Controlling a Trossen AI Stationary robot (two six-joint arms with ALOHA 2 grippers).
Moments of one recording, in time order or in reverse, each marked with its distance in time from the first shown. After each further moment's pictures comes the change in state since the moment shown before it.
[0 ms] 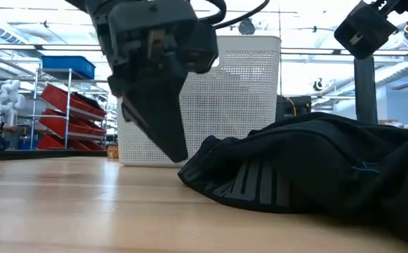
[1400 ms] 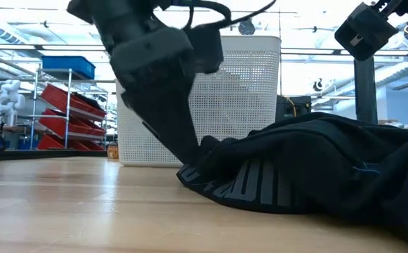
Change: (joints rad) left arm 0.025 0.006 -0.023 0.047 -0.070 0.211; right arm 0.000 0.000 0.000 -0.018 0.000 -0.016
